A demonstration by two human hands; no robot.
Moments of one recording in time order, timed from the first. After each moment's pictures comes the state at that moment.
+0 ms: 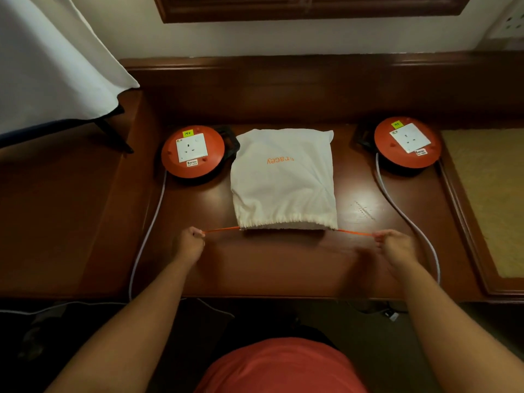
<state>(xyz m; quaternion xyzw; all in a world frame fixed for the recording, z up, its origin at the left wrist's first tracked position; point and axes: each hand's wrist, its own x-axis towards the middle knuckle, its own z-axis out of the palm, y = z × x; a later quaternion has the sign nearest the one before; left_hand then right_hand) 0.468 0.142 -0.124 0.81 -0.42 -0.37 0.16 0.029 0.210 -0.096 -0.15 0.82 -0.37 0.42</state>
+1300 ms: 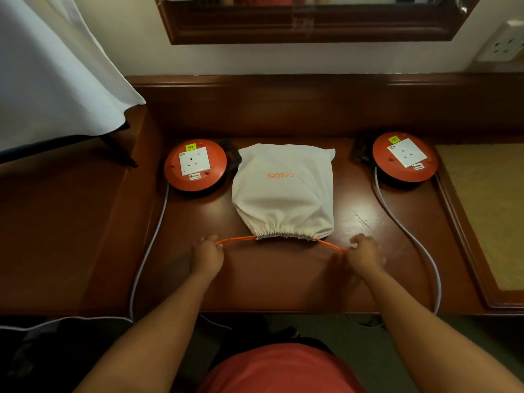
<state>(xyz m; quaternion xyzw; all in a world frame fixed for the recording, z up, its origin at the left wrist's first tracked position) 0.436 0.142 -0.118 0.77 -0.58 -0.26 0.04 0.092 0.190 -0.080 -0.39 0.87 -0.05 0.28</state>
